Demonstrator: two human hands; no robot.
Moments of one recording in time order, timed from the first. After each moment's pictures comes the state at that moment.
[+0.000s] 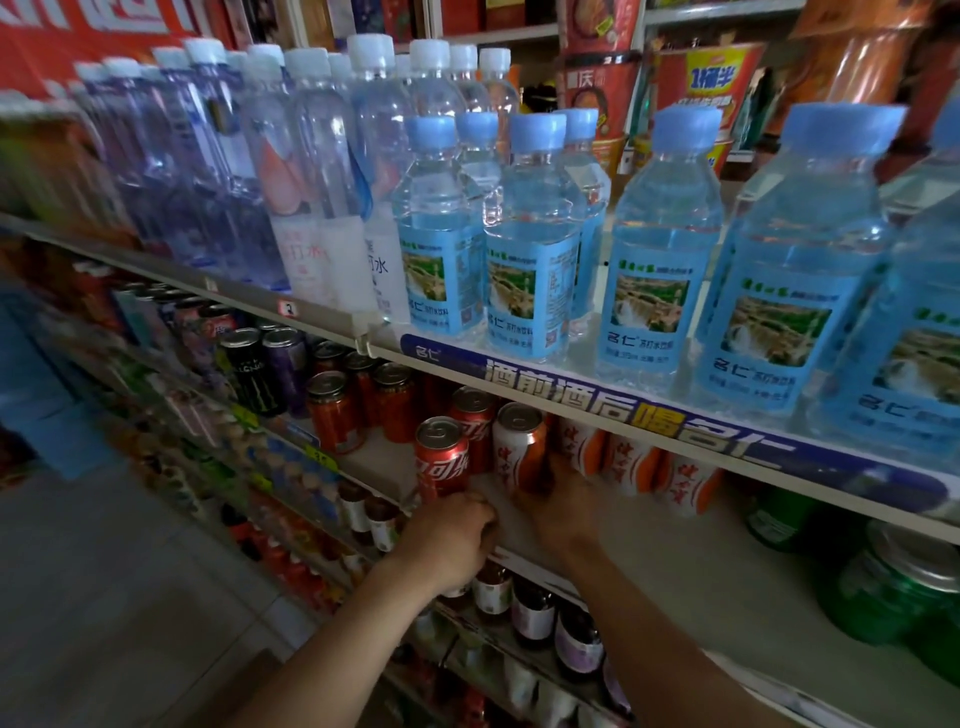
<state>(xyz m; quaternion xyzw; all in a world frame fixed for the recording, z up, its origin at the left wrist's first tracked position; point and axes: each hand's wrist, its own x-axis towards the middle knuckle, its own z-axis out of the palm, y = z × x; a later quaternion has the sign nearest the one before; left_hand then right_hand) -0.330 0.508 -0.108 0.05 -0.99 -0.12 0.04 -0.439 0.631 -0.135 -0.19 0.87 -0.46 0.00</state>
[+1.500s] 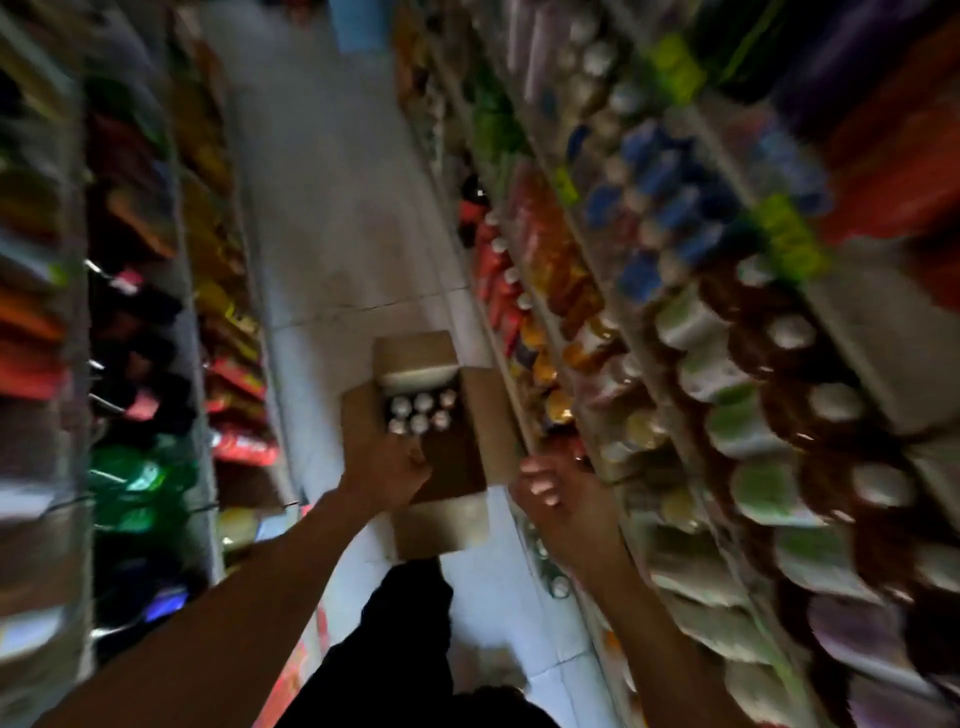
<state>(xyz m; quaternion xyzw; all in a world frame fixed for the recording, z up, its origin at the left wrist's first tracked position) -0.025 0.344 -0.386 0.53 -0.76 -0.35 -0.09 -0.226 0.468 -0.303 -0.42 0.76 -0.30 0.39</state>
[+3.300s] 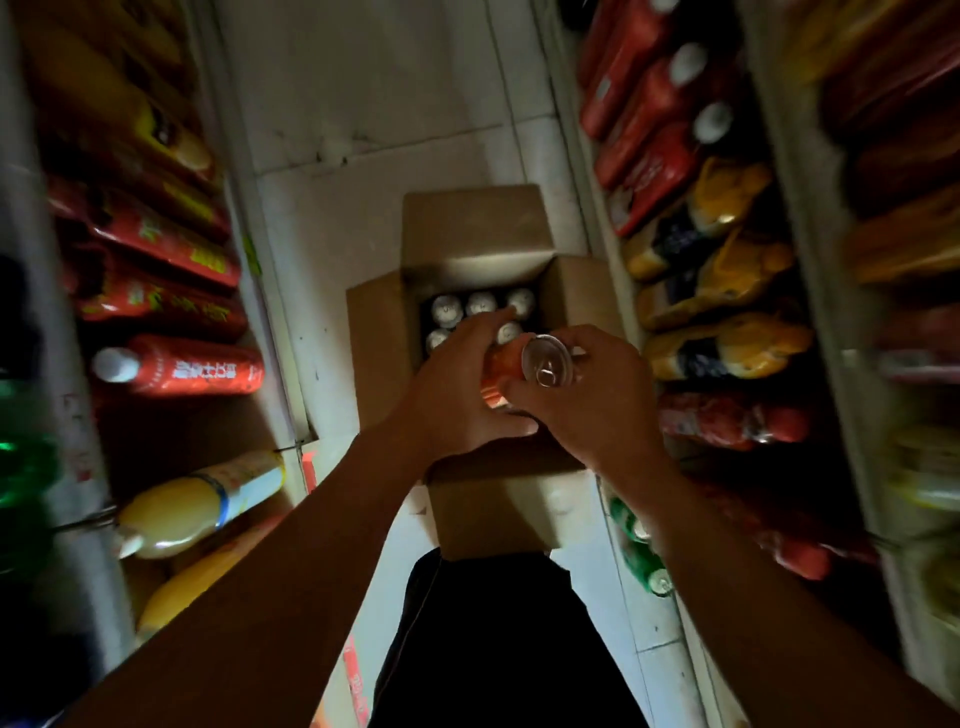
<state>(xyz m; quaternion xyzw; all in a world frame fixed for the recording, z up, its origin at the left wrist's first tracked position) -0.015 0.233 -0.677 0.49 -0.67 -0.55 0.07 -0.167 0.277 -0.638 -0.41 0.79 -0.25 0.38</state>
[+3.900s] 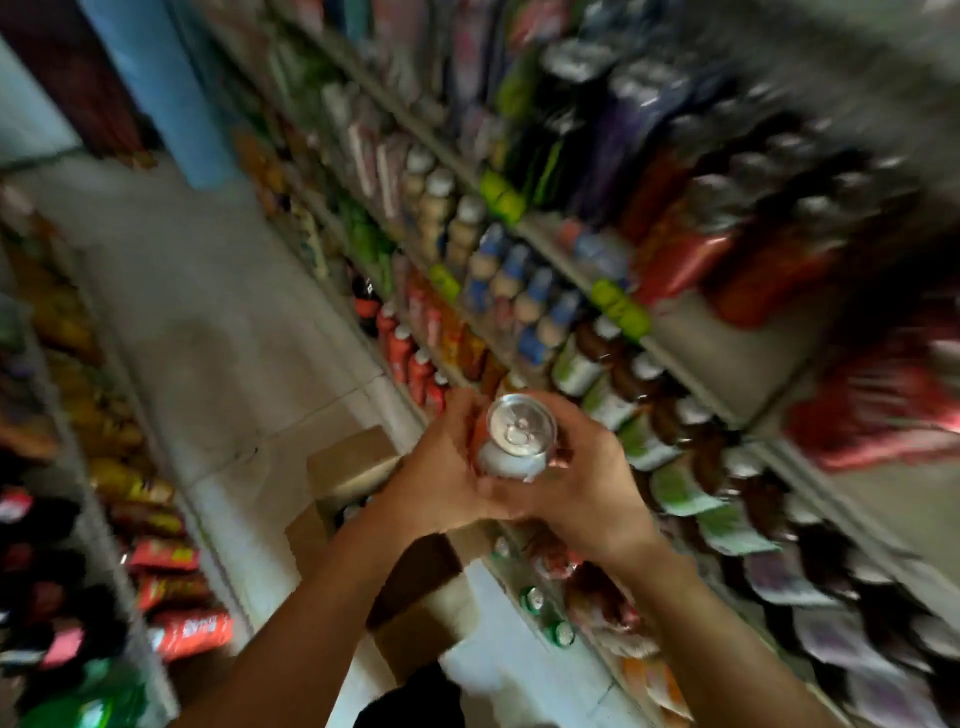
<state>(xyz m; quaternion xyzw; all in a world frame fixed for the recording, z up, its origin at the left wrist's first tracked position) -0.130 0.301 -0.205 0.25 -0.72 -0.63 0.15 -0.242 0.420 -0.147 -0.39 0.74 -0.47 0.29</state>
